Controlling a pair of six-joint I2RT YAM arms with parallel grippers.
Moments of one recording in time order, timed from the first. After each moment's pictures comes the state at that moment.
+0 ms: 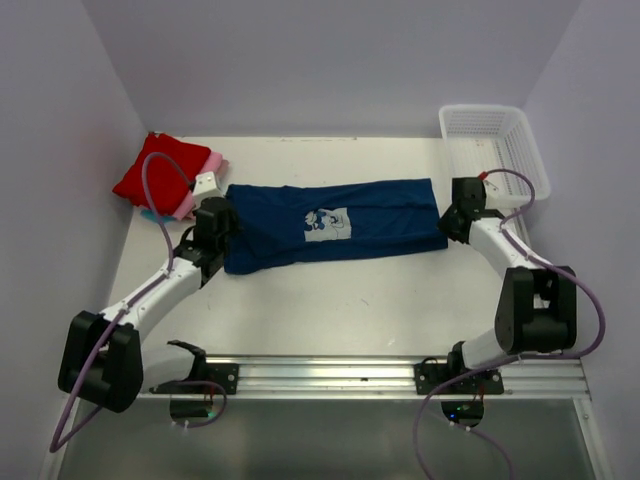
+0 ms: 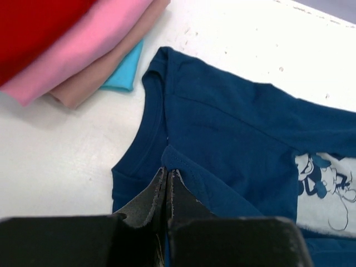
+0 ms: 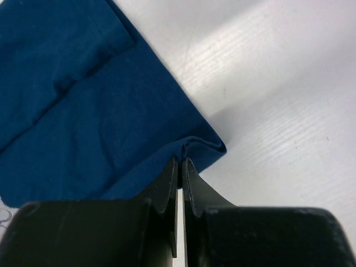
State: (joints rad) left arm -0.33 1.19 0.67 0.02 -0.45 -0.44; right arm 0.02 1.48 0.93 -0.38 0.25 0.64
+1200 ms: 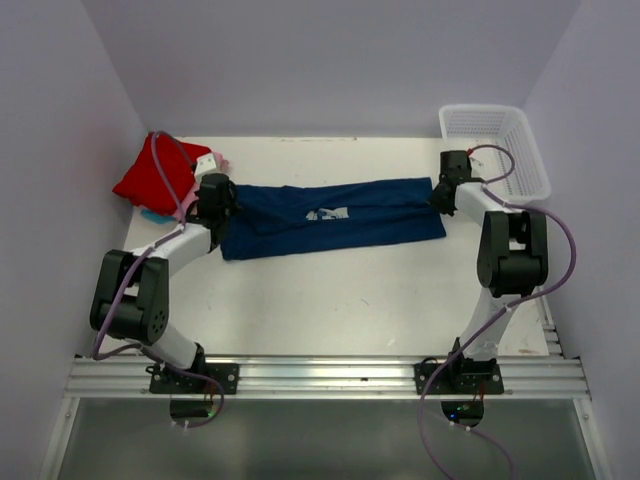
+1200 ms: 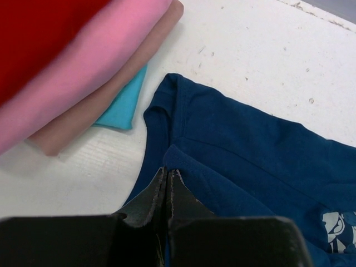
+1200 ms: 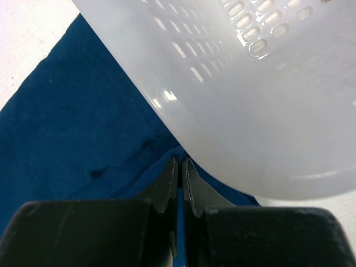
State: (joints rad) left arm -0.19 1.56 0.87 0.16 -0.35 -0.42; right arm 0.02 1.90 1.29 -0.34 0.25 0.63
